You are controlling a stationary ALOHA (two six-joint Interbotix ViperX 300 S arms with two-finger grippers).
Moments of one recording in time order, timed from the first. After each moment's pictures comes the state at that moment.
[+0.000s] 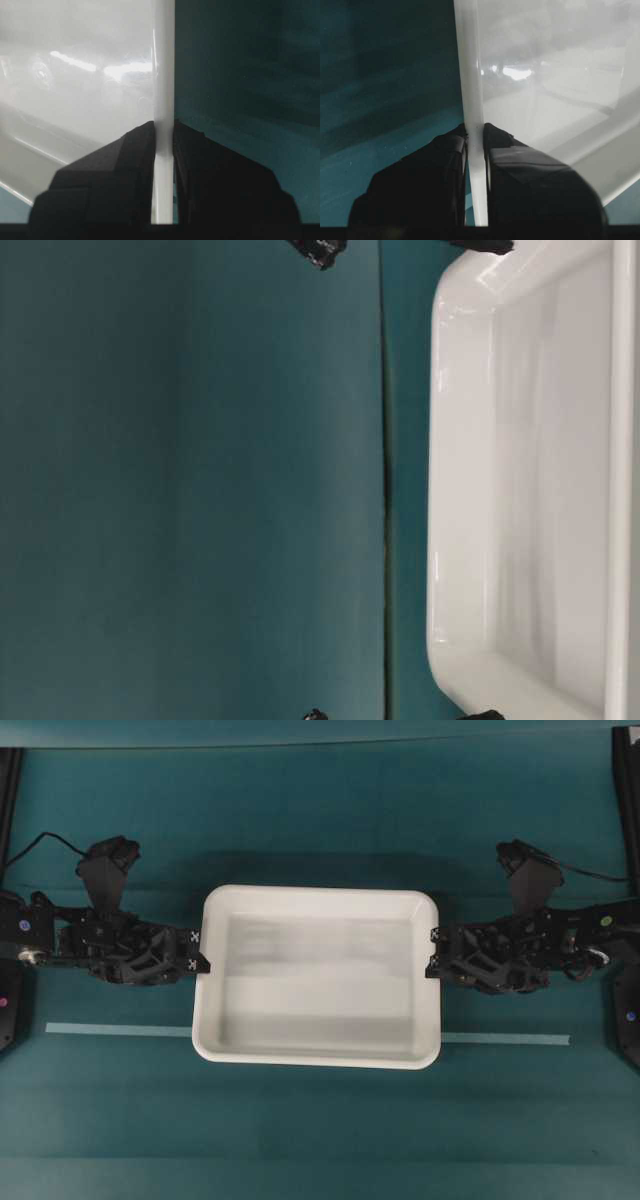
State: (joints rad) left arm 0.16 -0.17 1.05 0.02 0.06 -1.35; right arm -0.17 -0.16 1.03 0.27 0.11 1.20
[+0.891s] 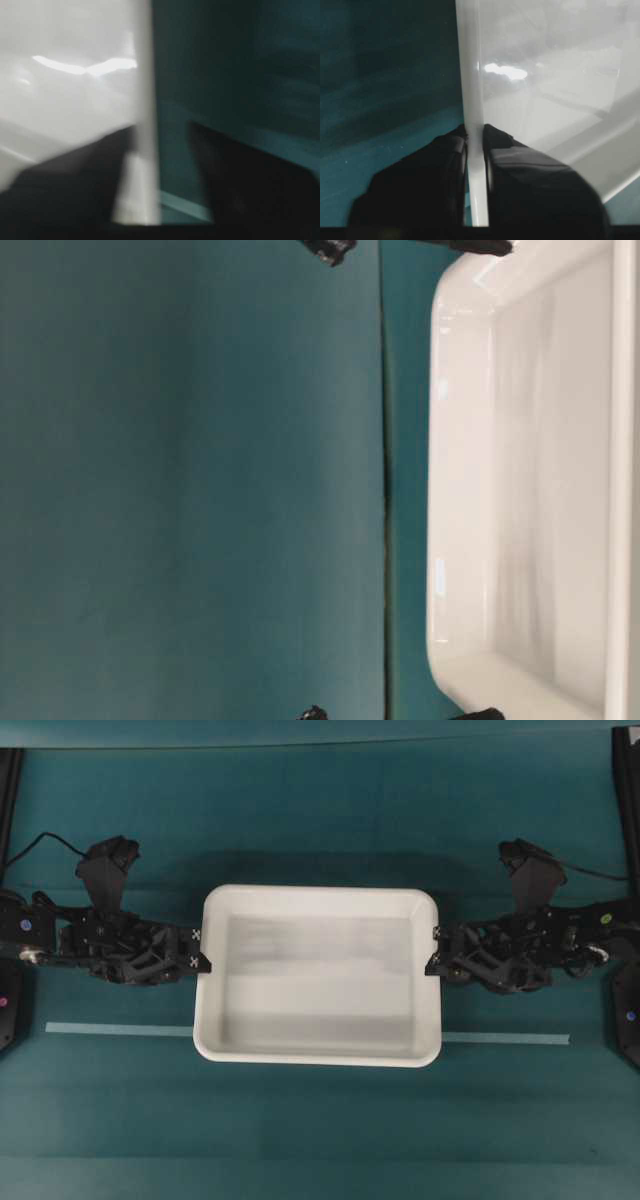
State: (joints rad) left arm 0.16 -0.16 1.04 0.02 0.04 -1.38; right arm -0.18 -0.16 1.04 0.27 0.12 1.20
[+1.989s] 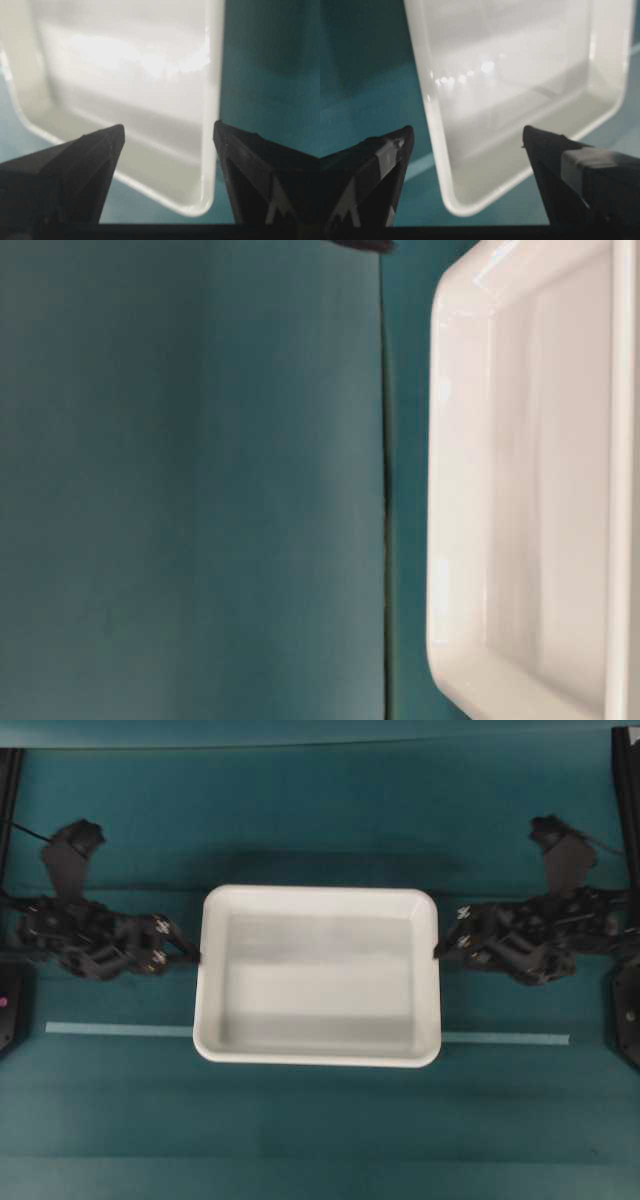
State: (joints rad) left arm 0.14 -0.50 1.07 0.02 0.16 -1.33; right arm -0.19 -0.44 1.03 0.26 0.25 1.20
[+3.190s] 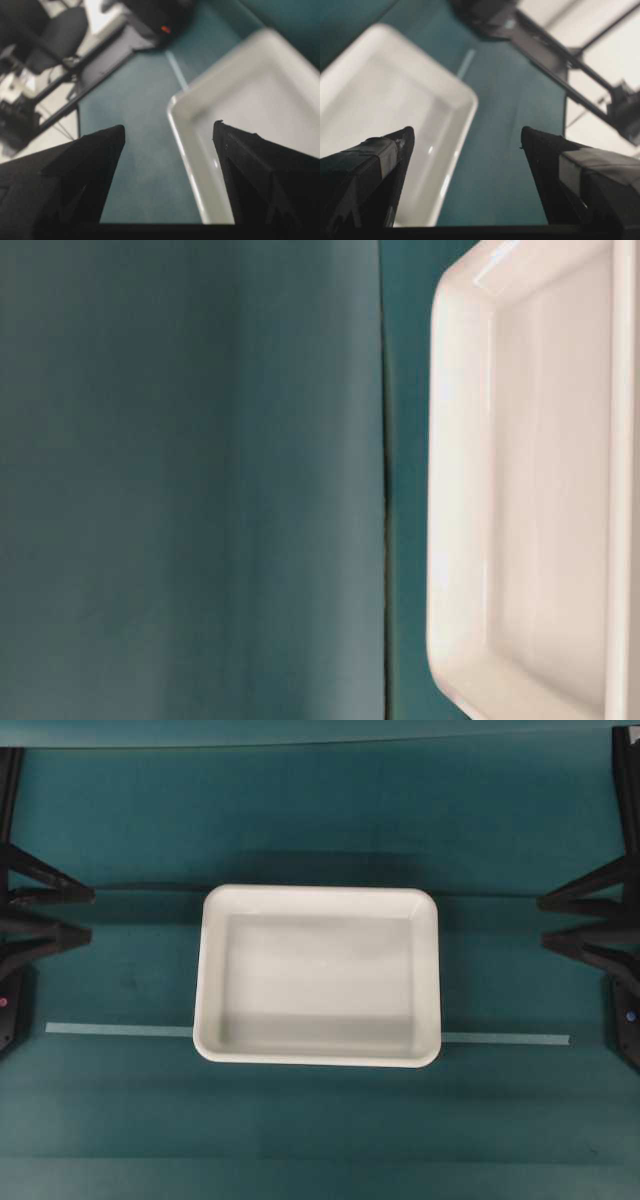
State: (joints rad) left arm 0.06 -1.07 0.95 0.03 0.33 -0.56; right arm -0.01 -1.07 1.01 -0.12 0.25 0.67
